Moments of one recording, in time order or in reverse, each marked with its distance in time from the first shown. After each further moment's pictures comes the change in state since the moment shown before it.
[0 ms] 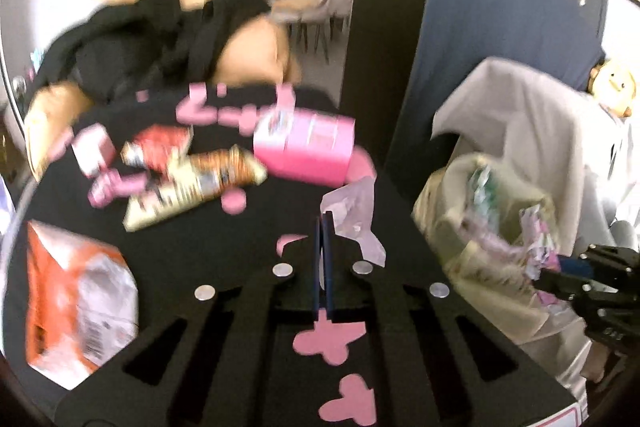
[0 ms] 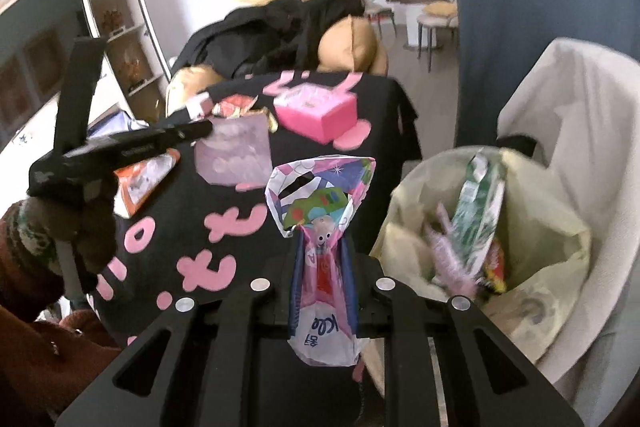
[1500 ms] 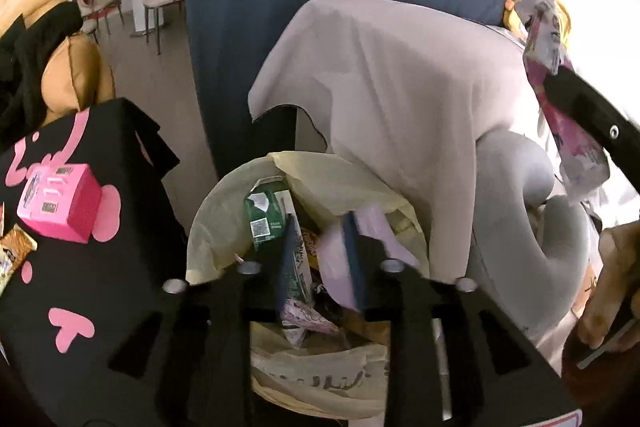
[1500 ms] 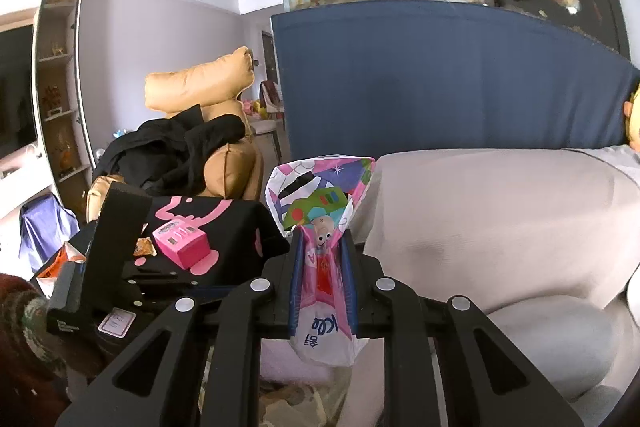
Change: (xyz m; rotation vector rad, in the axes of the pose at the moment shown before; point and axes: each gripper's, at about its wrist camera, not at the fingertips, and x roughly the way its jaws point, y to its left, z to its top) left arm 0.087 -0.215 0.040 0.173 0.173 -0.302; right arm -0.117 -0.130 0.043 0.074 -0.361 -0.288
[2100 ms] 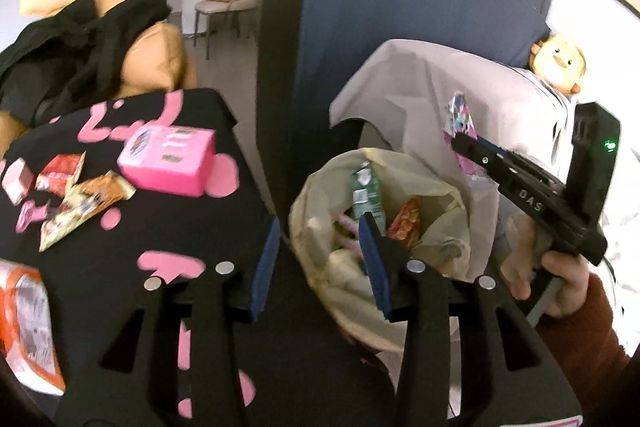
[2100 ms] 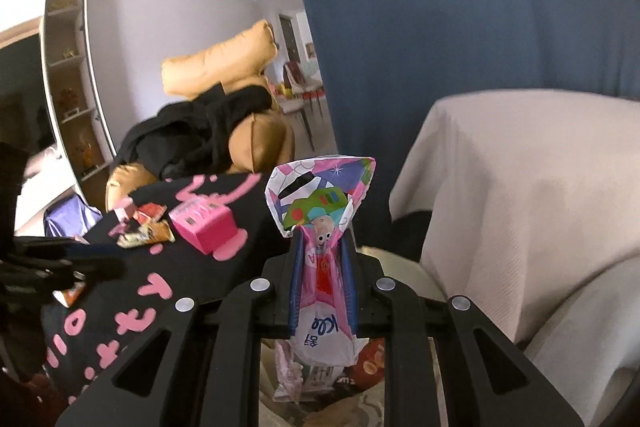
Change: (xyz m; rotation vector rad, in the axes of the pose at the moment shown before) left arm -0.102 0.084 -0.056 -0.121 -0.089 0.092; right arm 0.078 0.025 -0.040 0.055 0.088 0.112
